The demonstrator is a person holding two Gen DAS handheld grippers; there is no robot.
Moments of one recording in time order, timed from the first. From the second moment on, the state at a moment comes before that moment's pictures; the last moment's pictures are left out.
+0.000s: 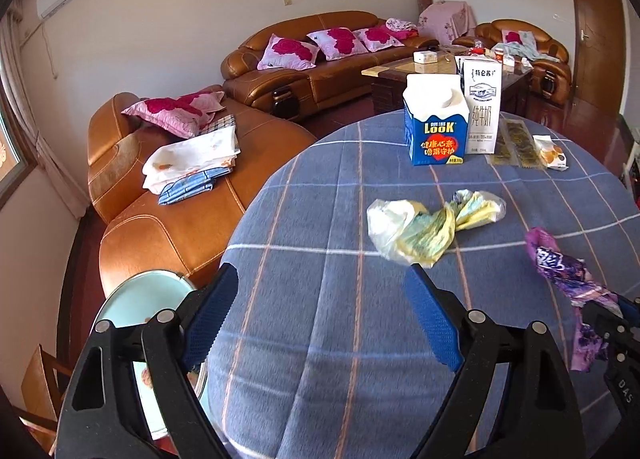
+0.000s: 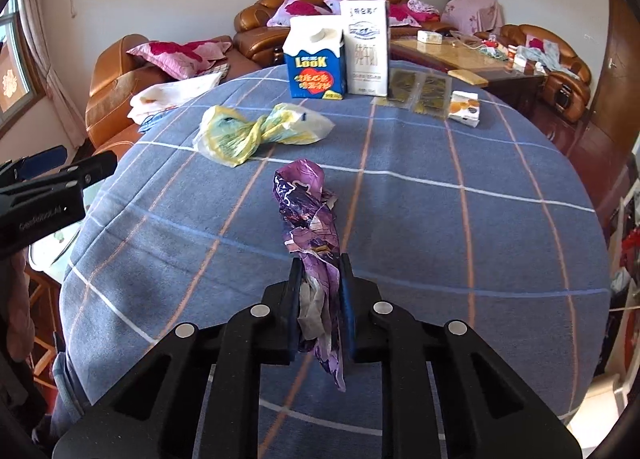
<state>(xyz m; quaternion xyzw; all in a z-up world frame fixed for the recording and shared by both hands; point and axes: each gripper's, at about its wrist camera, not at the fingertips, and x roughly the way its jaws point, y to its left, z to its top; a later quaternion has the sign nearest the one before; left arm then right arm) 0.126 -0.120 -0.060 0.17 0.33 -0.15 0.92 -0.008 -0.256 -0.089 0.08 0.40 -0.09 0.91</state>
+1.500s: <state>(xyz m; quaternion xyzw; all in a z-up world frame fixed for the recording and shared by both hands) 0.115 -0.041 -0.045 0.10 0.34 -0.07 0.93 0.065 -0.254 -0.077 0.09 0.35 -0.02 0.93</state>
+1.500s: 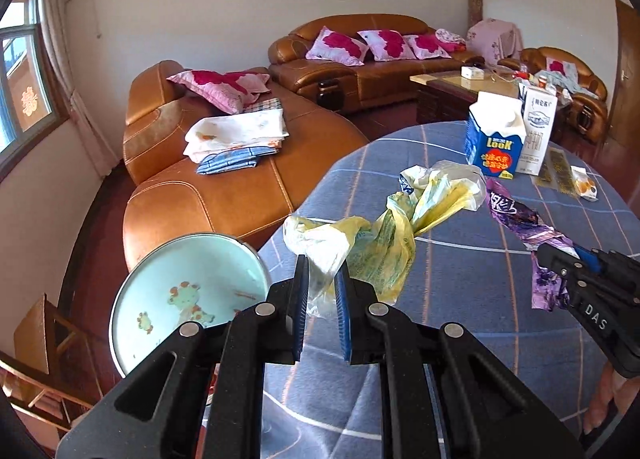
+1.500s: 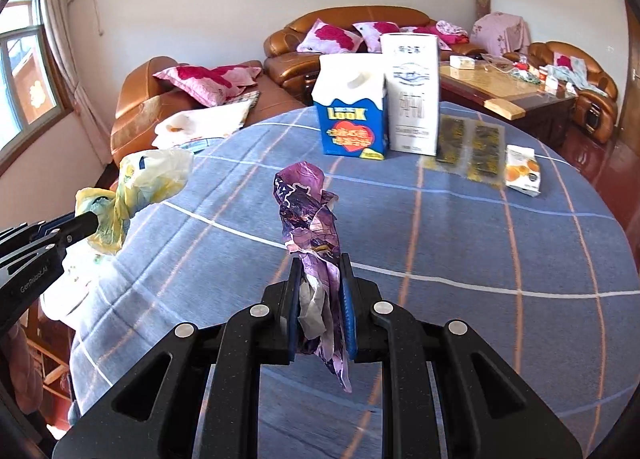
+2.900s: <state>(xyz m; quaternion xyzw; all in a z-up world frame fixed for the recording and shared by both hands) 0.094 0.098 -0.038 0.06 0.32 0.13 0.94 0.132 -0.057 -0.063 -0.05 0.29 0.18 0.94</state>
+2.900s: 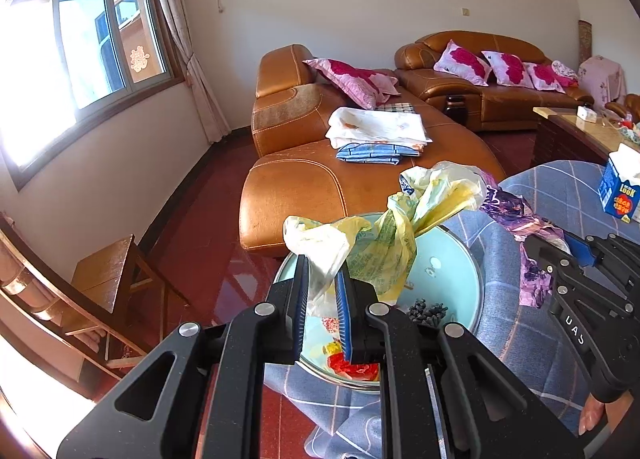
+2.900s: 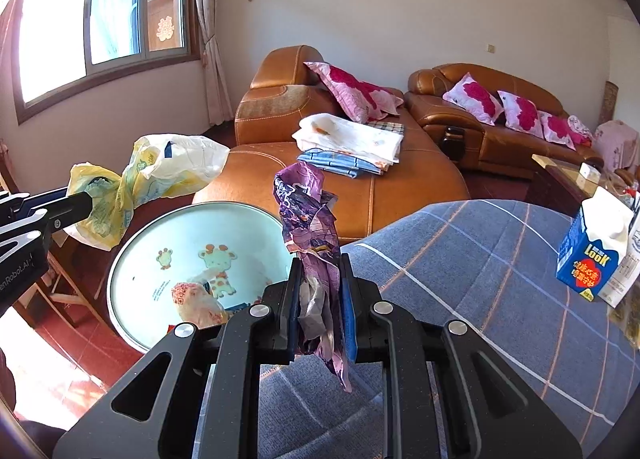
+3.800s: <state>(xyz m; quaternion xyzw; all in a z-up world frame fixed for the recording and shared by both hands) 0.090 0.125 -0.042 0.05 0.32 0.19 0.93 0.131 -0.024 -0.066 -0.10 0.28 0.24 0.92</state>
